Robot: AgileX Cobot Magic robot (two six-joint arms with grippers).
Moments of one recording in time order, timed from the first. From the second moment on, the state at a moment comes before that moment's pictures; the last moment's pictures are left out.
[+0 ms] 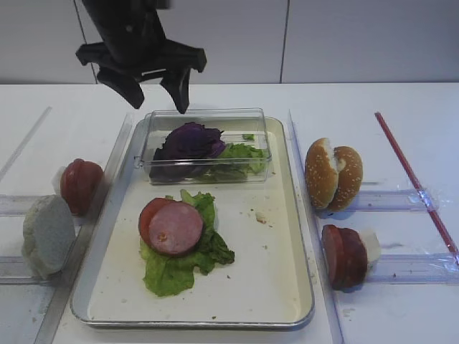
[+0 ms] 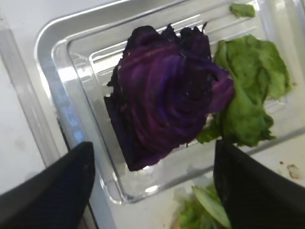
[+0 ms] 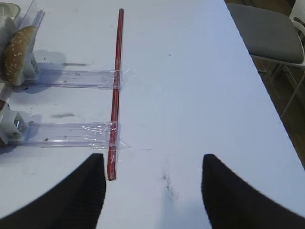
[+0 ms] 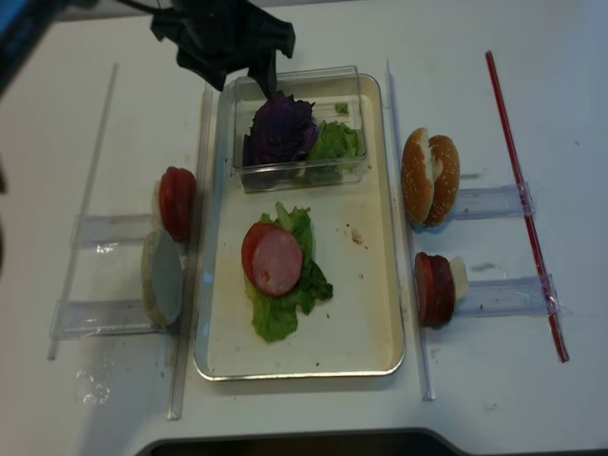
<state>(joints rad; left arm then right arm) -0.40 1.95 -1.87 -0.06 1.25 -0.12 0.04 -0.02 -0.47 -0.07 1.11 0.02</state>
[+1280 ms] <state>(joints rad) -0.40 2.22 -2.02 -0.13 1.23 -0.03 0.04 -0.02 -0.47 -0.07 1.11 0.02</state>
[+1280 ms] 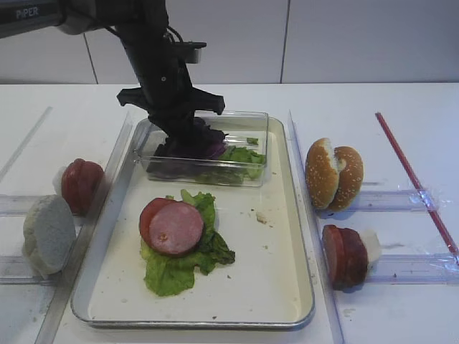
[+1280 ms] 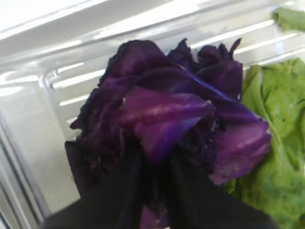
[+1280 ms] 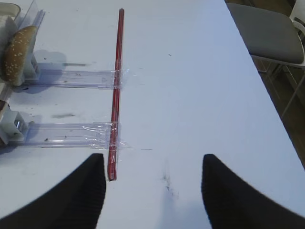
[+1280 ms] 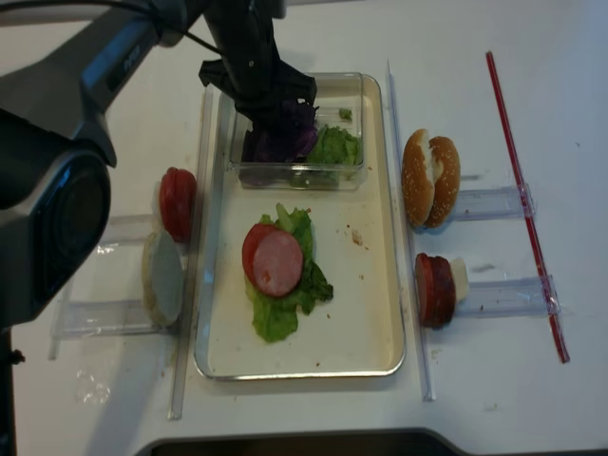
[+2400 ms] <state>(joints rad) -0.41 2.08 -2.01 -0.16 1.24 -0.10 0.04 -0.02 -0.47 -0.07 1.11 0.02</state>
